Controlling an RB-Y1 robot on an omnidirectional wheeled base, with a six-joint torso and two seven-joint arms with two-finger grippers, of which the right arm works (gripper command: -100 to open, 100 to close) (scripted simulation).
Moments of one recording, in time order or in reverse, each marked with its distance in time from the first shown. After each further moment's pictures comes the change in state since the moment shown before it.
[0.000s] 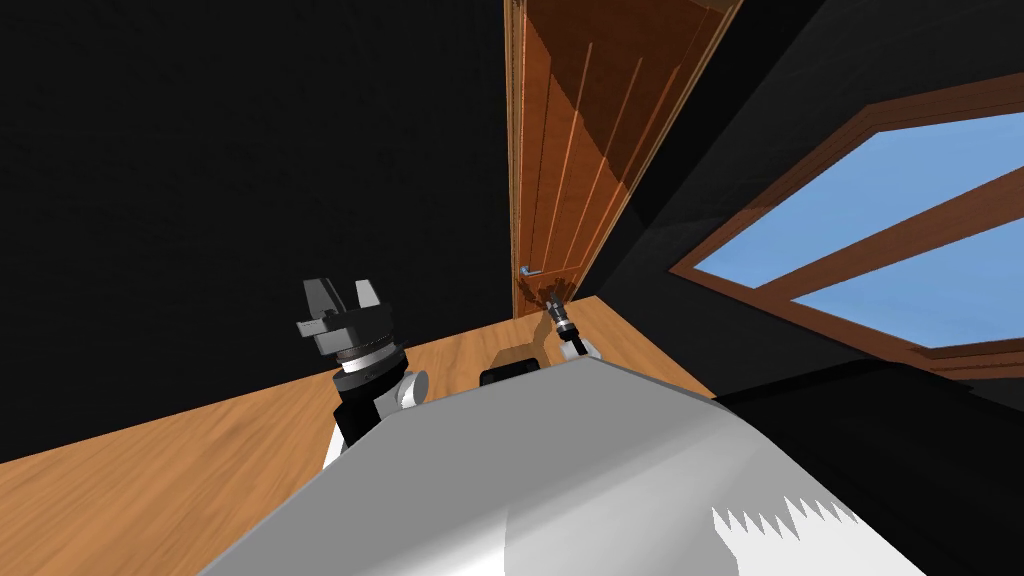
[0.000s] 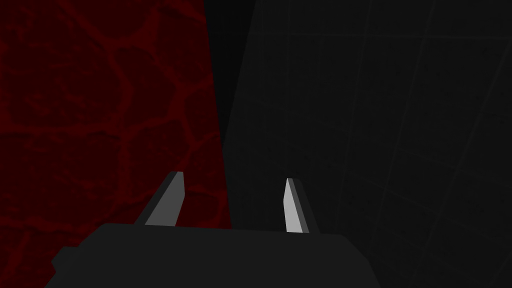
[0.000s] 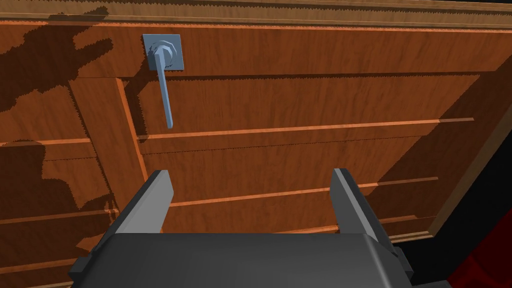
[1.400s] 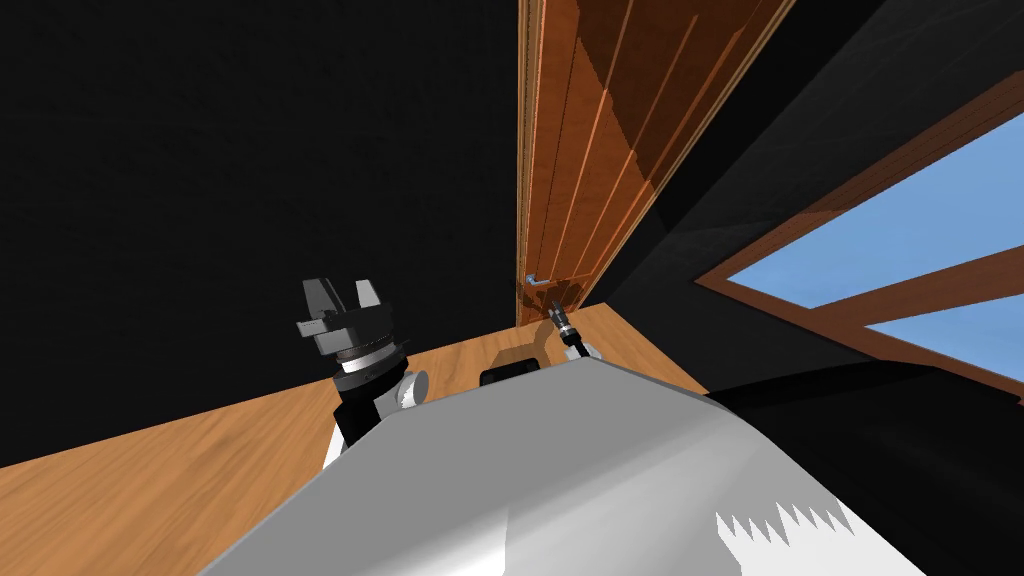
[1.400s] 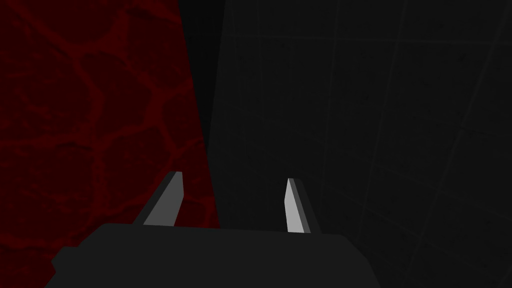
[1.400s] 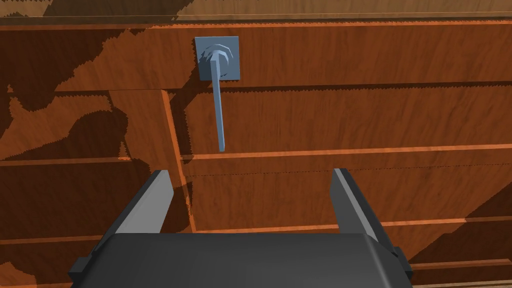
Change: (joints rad) arm -0.085 -0.050 0.003 0.302 0.000 -0.099 -0.077
